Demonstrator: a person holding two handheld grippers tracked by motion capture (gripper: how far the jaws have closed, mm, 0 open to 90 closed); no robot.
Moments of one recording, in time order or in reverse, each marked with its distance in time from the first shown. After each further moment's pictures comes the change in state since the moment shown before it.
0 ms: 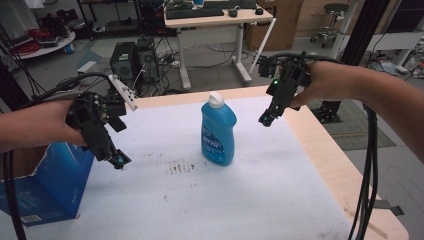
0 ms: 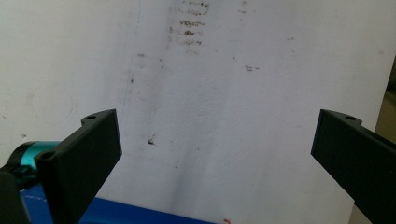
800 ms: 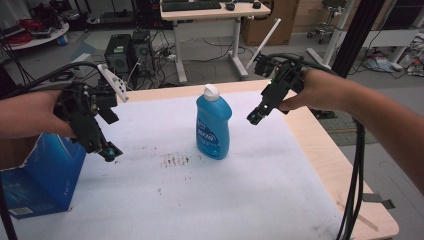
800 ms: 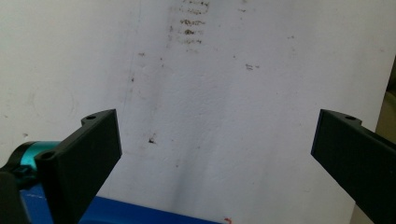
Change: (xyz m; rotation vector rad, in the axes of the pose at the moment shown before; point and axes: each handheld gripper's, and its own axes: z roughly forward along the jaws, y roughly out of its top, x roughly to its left) left arm 0.001 -0.003 0.000 -0.009 0.001 0.002; right arm 0.007 -0.011 0.017 -0.087 0.023 0.166
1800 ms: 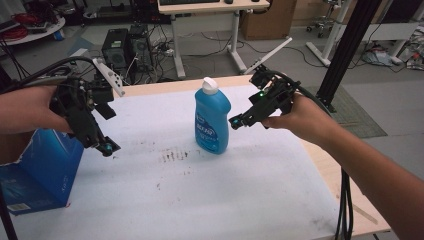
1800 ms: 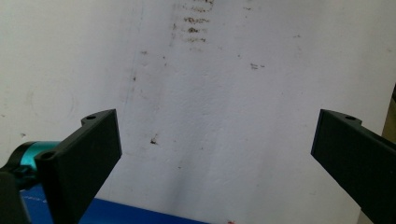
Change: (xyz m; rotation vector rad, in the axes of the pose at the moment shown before) left arm 0.005 -0.003 0.004 -0.004 0.000 -0.008; right arm 0.021 -0.025 0.039 -0.307 -0.004 0.127
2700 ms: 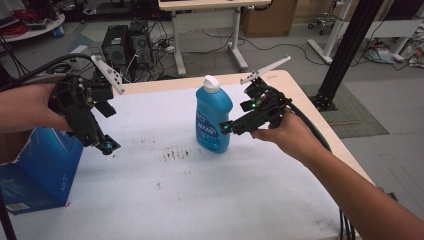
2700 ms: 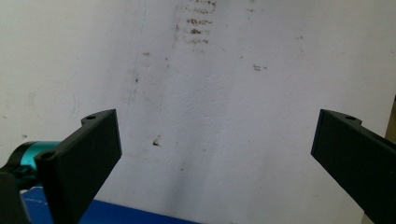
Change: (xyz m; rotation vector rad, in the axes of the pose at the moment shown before) left arm 0.003 -0.001 0.002 -0.003 -0.002 0.001; right arm 0.005 -0.016 0.036 -0.138 0.015 0.042
